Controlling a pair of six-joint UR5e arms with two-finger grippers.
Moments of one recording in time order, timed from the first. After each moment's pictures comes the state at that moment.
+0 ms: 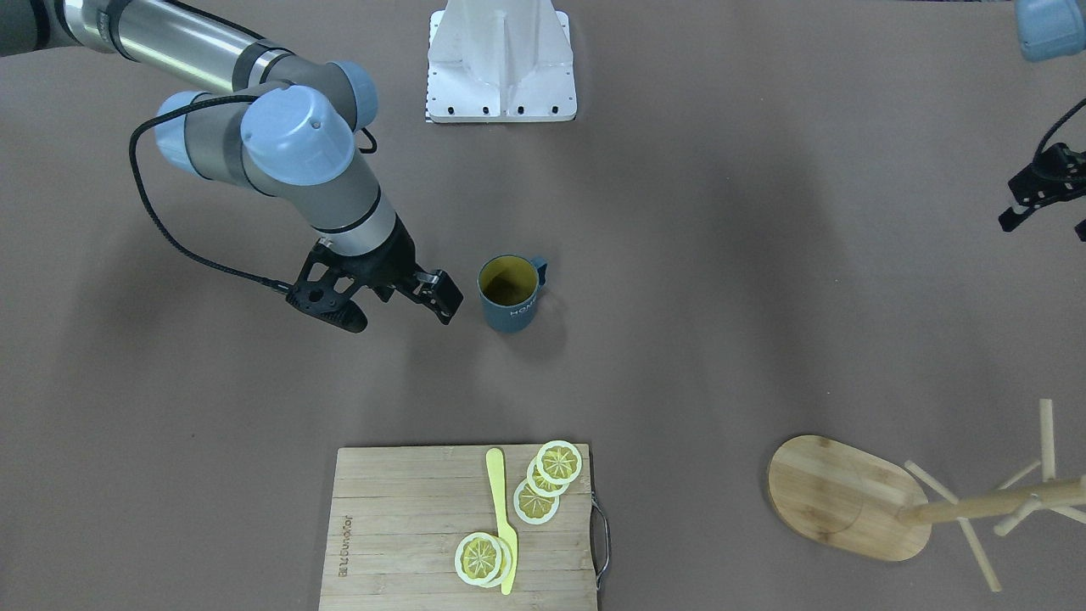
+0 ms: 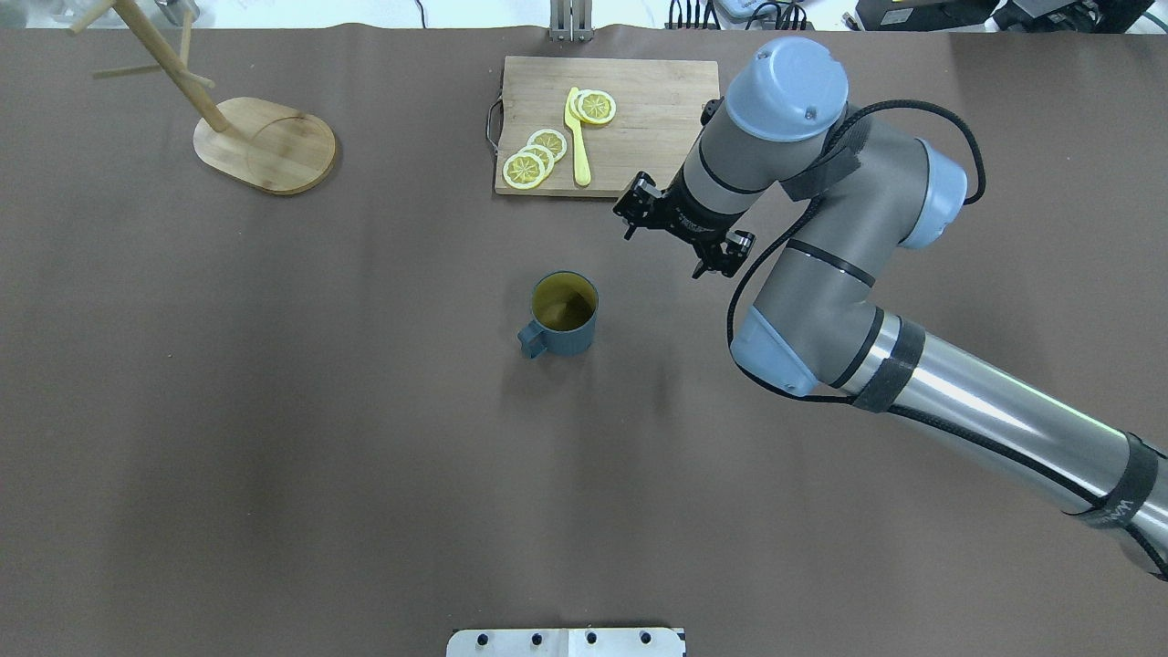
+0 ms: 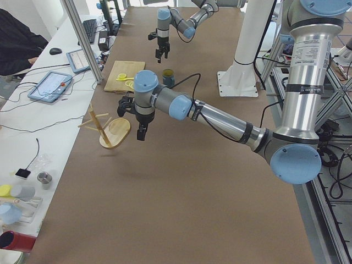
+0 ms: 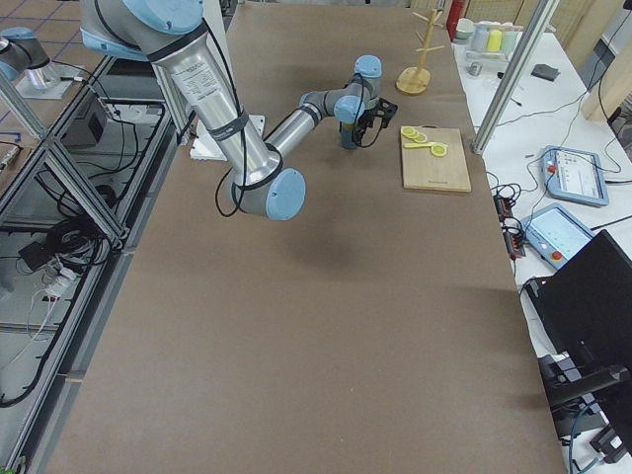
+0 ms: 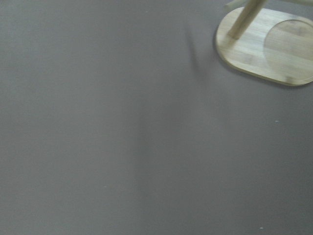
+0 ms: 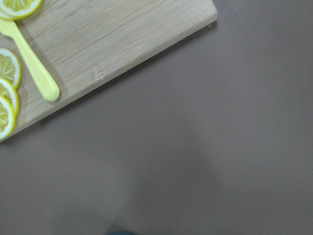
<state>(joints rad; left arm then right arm) -1.31 -1.66 -1.97 -1.62 -2.35 -0.43 0.74 -0.91 1.57 -1.38 2.09 1.60</state>
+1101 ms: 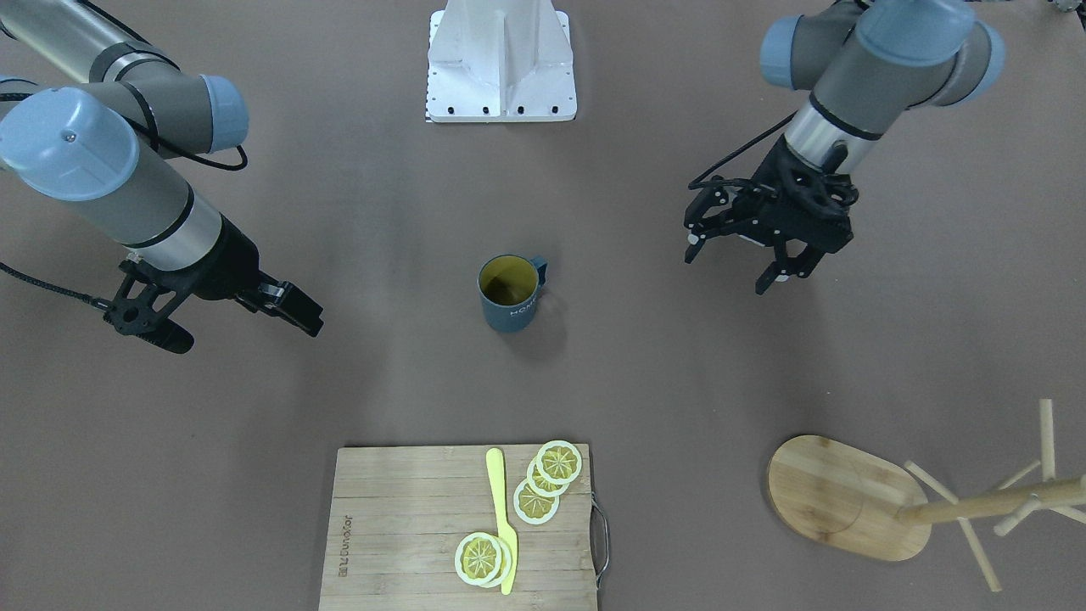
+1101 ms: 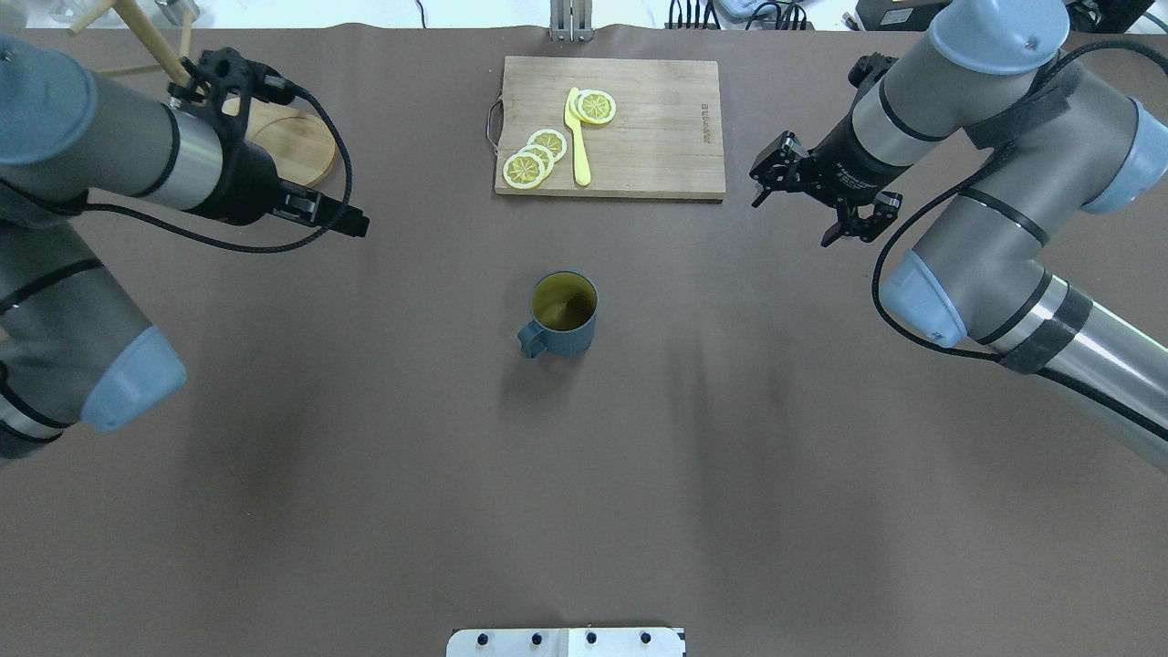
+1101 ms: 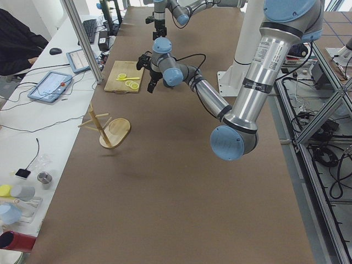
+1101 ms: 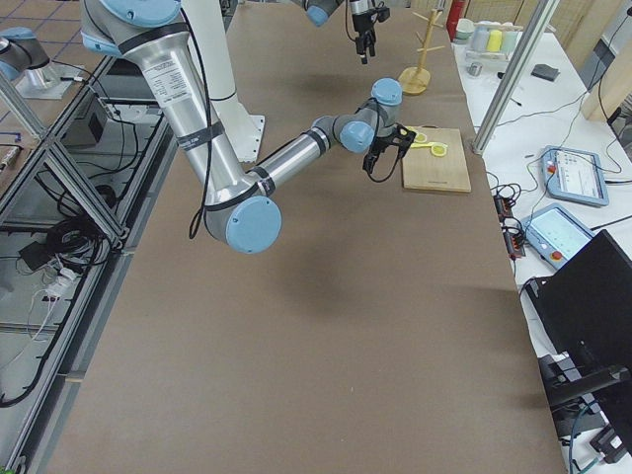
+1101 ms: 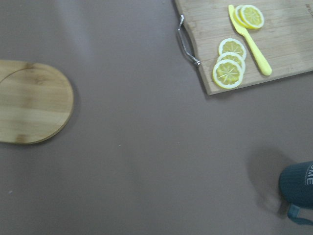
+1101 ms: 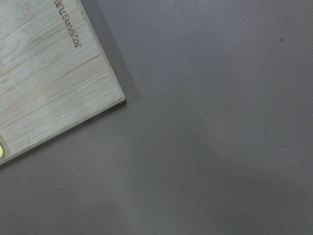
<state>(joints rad) -0.81 -1.95 -1.83 -2.03 -2.01 -0.76 0.91 -1.09 1.67 -1.38 2.23 1.44</state>
